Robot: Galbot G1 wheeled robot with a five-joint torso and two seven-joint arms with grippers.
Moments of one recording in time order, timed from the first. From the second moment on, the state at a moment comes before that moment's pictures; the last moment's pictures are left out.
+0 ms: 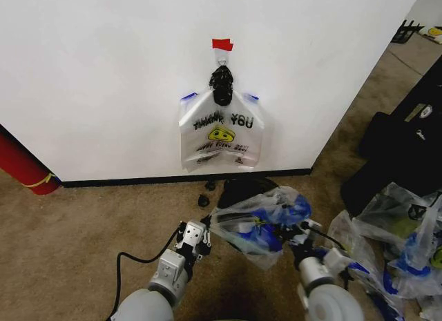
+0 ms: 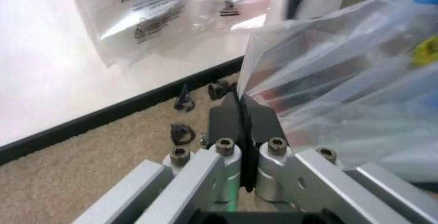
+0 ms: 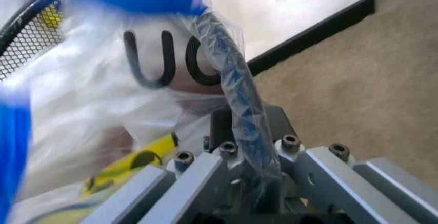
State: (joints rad) left arm 1.34 -0.90 0.06 -2.34 -0.37 0.41 -0.48; right arm -1.60 1.40 0.50 2.14 0.65 -0.21 0.16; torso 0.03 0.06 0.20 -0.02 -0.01
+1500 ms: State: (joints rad) left arm 1.19 -0.85 -0.08 -2.04 0.49 -0.39 0.10; right arm -1.62 1.35 0.54 2.19 0.23 -0.05 0.01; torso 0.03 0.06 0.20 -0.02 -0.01
